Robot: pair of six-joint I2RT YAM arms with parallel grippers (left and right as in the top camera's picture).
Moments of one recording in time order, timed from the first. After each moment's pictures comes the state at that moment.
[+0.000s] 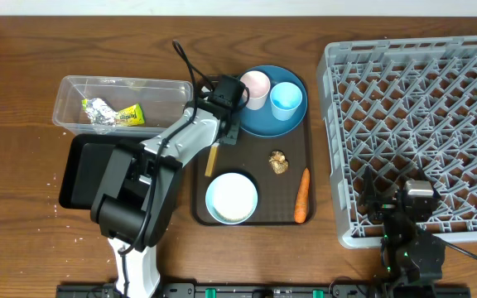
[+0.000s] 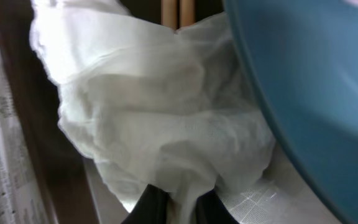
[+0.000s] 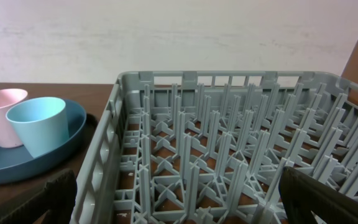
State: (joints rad) left arm -0.42 2.00 1.29 -0.54 -0.16 -0.20; right arm 0.06 0.01 0.01 -0.06 0.11 0.00
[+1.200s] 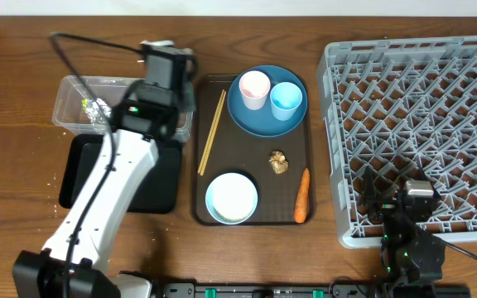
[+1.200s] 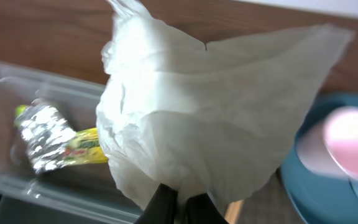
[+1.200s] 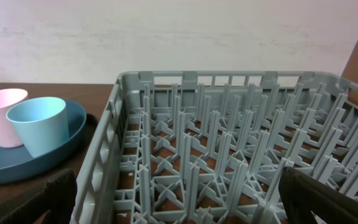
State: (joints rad) left arm -0.25 1.50 1.29 -0.62 -0.30 -0.36; right arm 0.06 0.01 0.01 -0.06 0.11 0.00
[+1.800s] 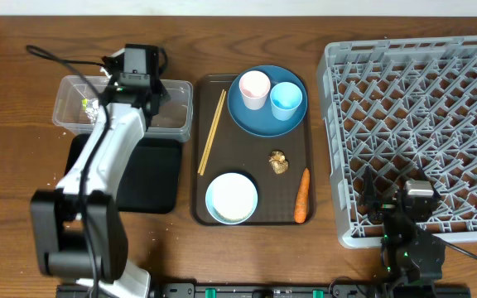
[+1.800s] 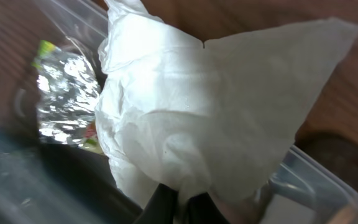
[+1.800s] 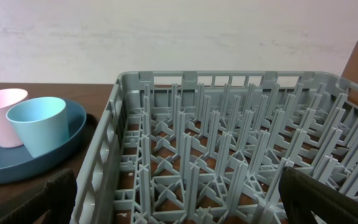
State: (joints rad) left arm -0.08 1.75 1.29 -0.54 -0.32 -0.60; right arm 0.06 0.01 0.01 -0.06 0.11 0.00
